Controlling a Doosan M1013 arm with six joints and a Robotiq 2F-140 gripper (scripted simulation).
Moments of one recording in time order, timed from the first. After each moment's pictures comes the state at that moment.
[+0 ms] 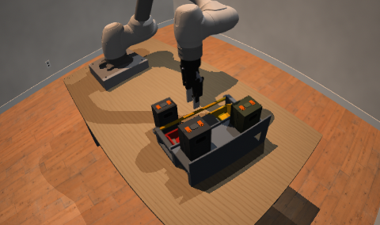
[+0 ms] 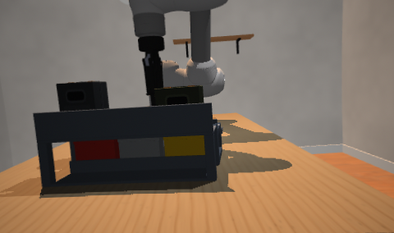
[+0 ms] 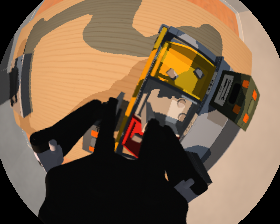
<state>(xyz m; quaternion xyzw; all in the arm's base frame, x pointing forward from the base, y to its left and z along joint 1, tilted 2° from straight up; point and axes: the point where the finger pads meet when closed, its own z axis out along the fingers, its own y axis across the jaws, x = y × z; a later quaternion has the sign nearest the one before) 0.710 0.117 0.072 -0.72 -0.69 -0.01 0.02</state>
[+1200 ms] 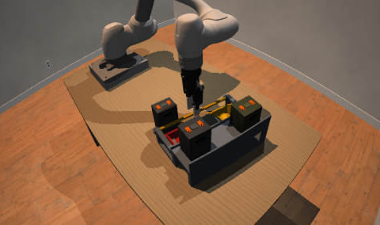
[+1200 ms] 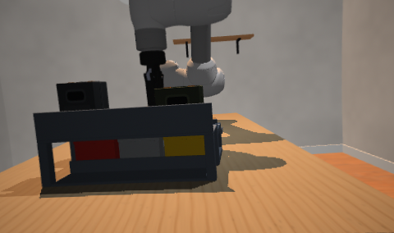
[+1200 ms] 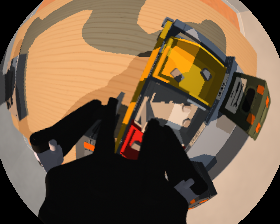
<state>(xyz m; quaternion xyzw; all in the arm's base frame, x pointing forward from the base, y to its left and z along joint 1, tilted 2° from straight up) 0.710 0.118 0.032 -0.72 -0.69 -0.01 0.02</state>
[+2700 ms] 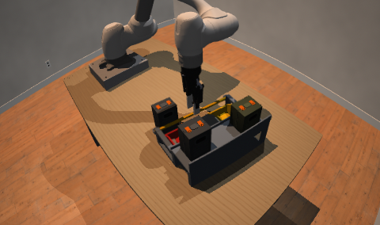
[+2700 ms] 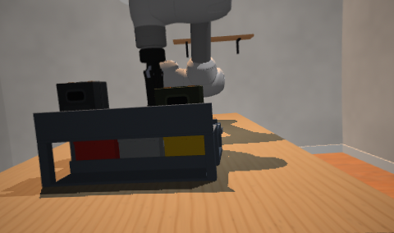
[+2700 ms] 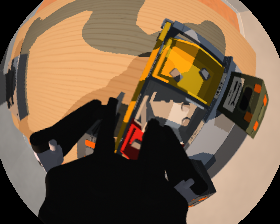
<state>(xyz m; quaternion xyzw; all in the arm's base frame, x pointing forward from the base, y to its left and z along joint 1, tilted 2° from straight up) 0.710 0.118 0.039 -0.72 -0.69 -0.01 0.02</state>
